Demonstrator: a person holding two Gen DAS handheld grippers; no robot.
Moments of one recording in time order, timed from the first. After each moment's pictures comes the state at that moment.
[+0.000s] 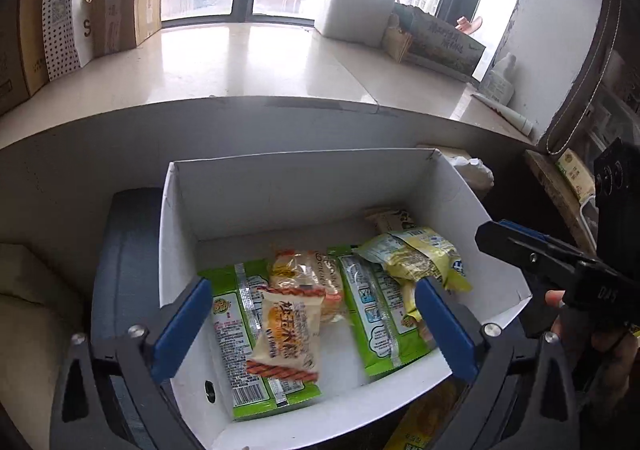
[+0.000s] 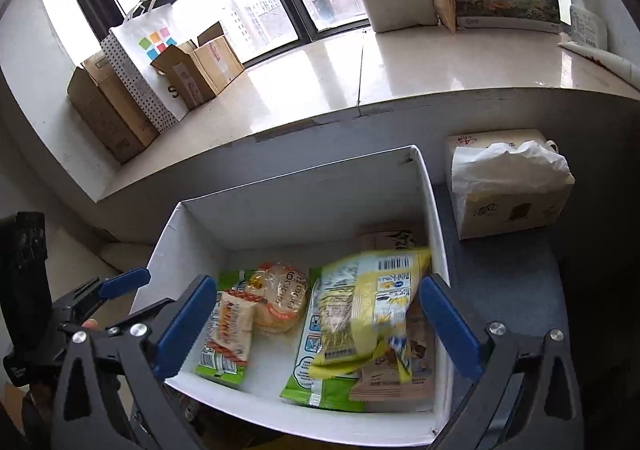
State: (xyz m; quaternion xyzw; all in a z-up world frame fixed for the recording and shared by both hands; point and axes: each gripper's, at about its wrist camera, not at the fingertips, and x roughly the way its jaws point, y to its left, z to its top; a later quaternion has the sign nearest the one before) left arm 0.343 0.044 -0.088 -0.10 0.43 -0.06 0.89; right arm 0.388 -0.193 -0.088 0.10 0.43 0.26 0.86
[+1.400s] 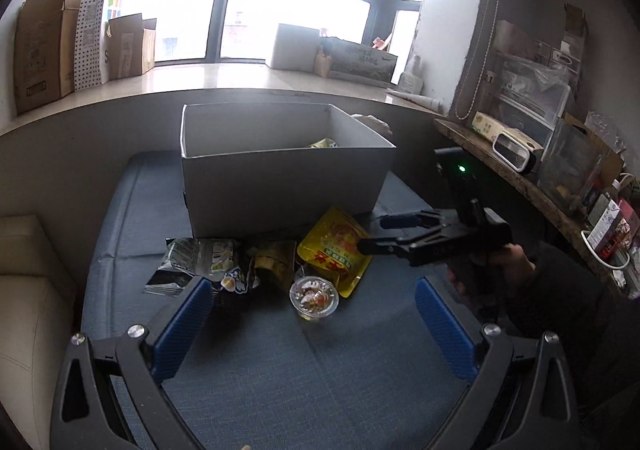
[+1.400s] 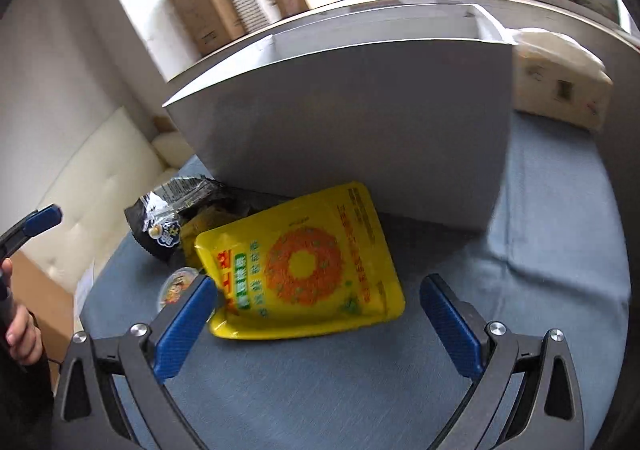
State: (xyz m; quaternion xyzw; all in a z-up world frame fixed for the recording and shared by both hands) left arm 0.068 -0.006 -0.104 -0.06 0.34 -0.13 0.93; right arm 0.259 -0.215 -0.191 -0.03 0.43 0.41 0.80
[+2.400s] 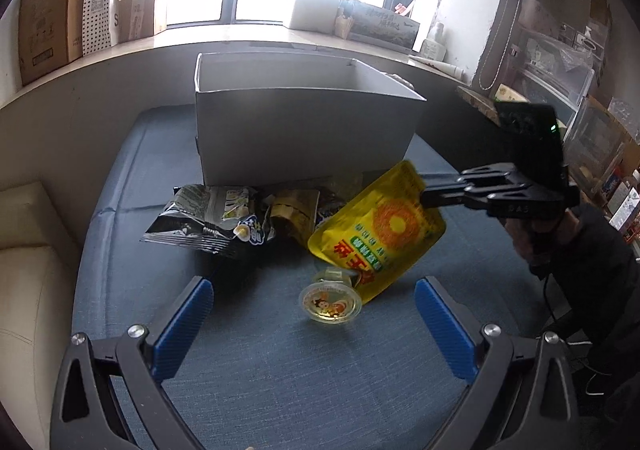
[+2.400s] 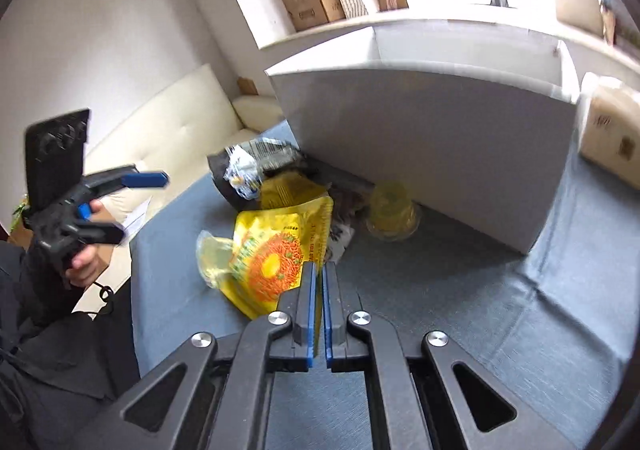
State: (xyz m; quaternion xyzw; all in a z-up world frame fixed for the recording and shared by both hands) left arm 0.080 -0.003 -0.144 -0.06 0.39 -0.10 0.91; right arm 0.221 -0.223 -0.163 -0.07 0.38 0.54 0.74
